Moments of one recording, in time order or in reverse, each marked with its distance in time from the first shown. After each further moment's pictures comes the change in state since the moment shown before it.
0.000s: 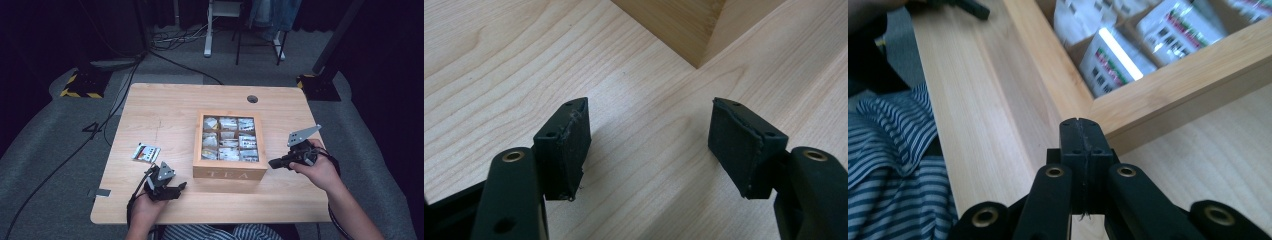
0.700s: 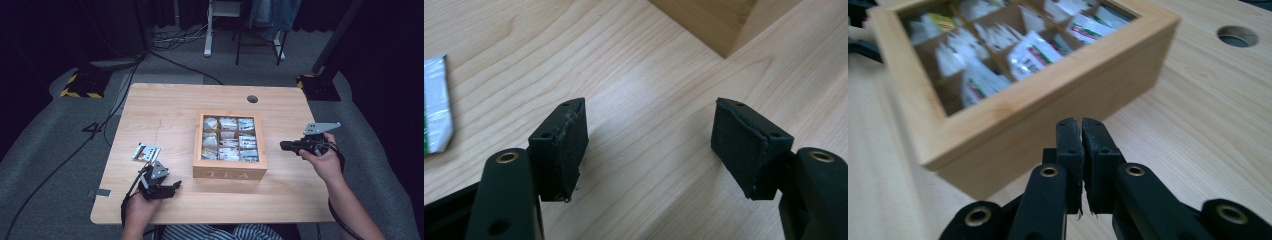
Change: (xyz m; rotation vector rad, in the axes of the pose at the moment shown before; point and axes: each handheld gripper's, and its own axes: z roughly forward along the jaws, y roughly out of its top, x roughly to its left) left arm 0.016 -0.008 -0.007 -0.008 0.026 -0.023; right arm -0.058 -0.036 -0.008 -0.215 -0.215 0.073
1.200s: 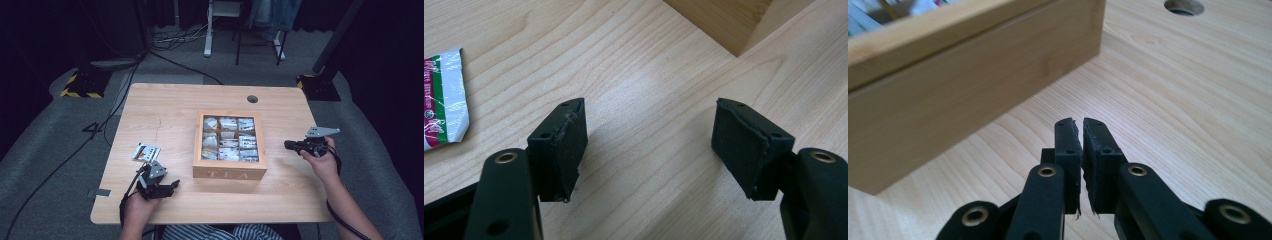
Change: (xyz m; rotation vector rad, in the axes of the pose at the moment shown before) left arm 0.002 0.000 0.000 0.001 0.007 -0.004; right arm -0.039 -0.044 0.021 -0.028 -0.095 0.029
